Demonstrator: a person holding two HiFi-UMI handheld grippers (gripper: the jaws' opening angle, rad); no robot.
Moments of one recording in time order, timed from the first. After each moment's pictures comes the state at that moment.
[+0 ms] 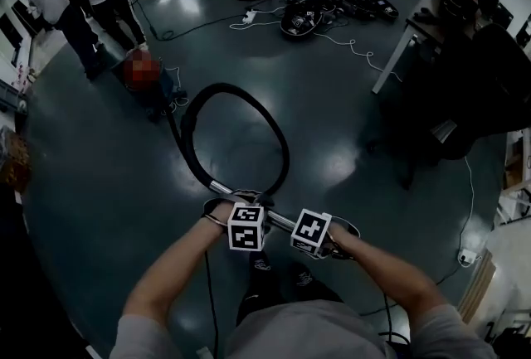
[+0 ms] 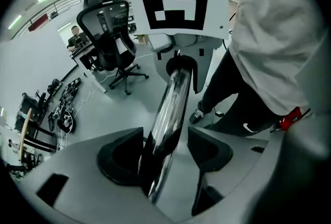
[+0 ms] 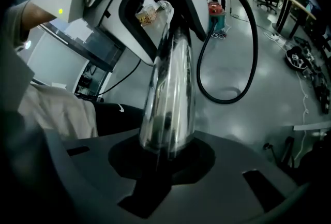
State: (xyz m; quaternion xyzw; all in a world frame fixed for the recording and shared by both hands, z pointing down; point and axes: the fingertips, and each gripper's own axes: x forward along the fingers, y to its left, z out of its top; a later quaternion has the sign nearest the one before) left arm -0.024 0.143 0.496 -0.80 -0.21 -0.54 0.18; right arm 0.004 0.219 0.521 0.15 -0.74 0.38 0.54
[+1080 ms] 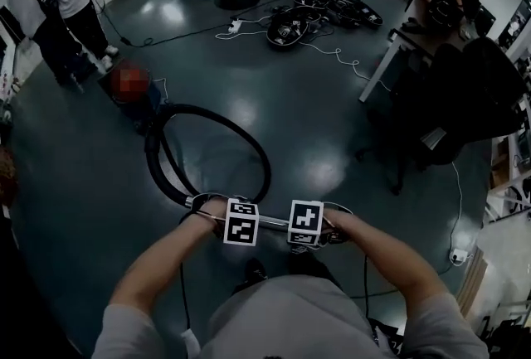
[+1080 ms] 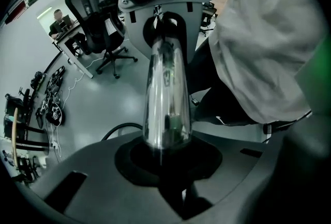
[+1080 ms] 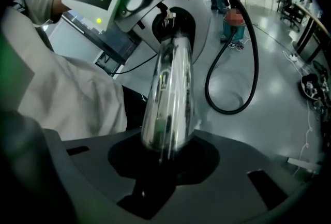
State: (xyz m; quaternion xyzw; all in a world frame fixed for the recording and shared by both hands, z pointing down) left arm -0.067 0.086 0.499 -0.72 -0.27 -0.61 0.18; right arm -0.011 0.156 0.483 0.07 -0.77 0.32 0.55
